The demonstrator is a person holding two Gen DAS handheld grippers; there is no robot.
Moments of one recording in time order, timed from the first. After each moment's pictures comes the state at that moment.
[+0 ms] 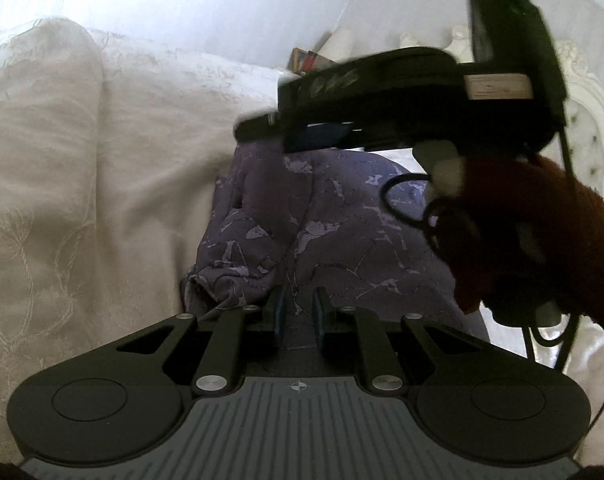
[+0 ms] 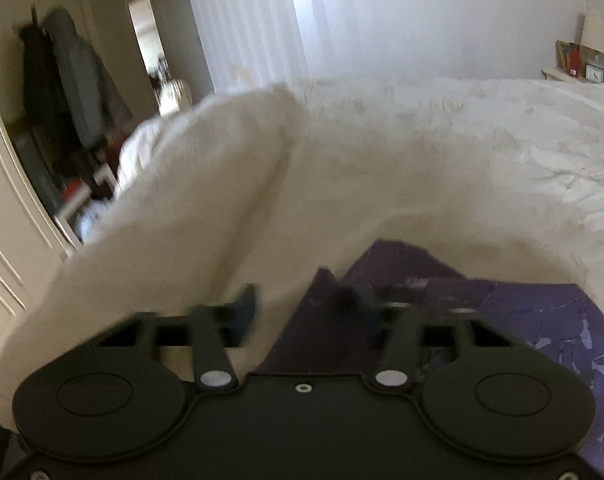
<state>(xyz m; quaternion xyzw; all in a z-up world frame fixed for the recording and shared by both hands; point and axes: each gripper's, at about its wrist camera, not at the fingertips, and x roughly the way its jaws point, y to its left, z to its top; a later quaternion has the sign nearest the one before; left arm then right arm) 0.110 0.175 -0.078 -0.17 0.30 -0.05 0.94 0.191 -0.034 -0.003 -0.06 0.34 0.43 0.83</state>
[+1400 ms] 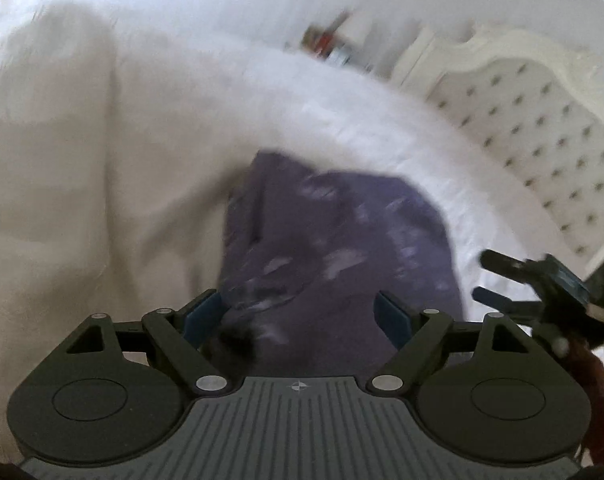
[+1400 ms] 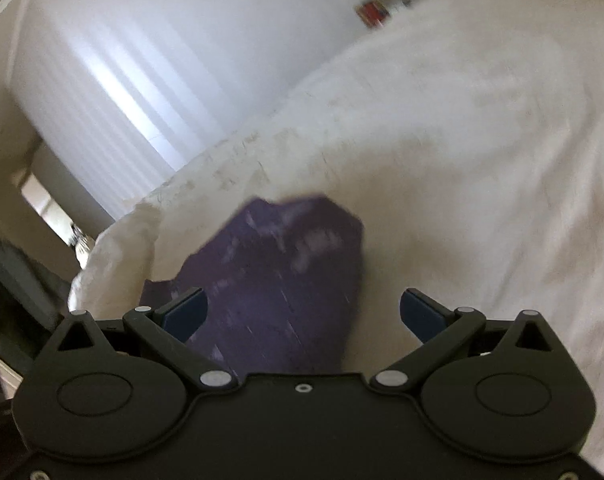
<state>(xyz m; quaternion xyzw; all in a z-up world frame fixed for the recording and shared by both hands) 0.142 0.206 -0.050 -0.21 0.37 -0.05 0.90 0.188 -0.277 -0.051 0.23 0.37 0.27 0.86</state>
